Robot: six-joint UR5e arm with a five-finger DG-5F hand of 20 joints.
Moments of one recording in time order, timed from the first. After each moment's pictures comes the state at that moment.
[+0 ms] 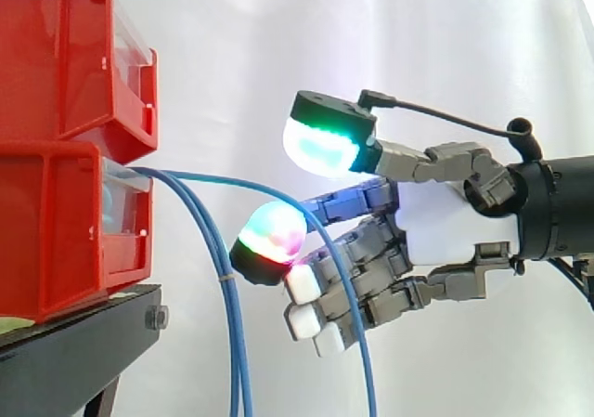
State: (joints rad) arm 0.05 -2.31 -1.11 -2.93 -1.39 -0.14
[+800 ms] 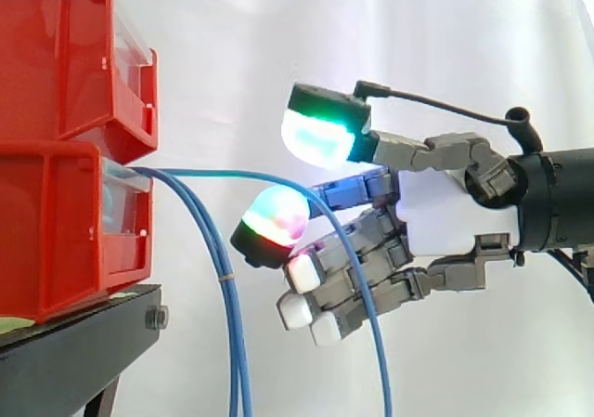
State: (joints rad) arm 0.05 -2.30 -1.11 -2.93 -1.39 -0.15
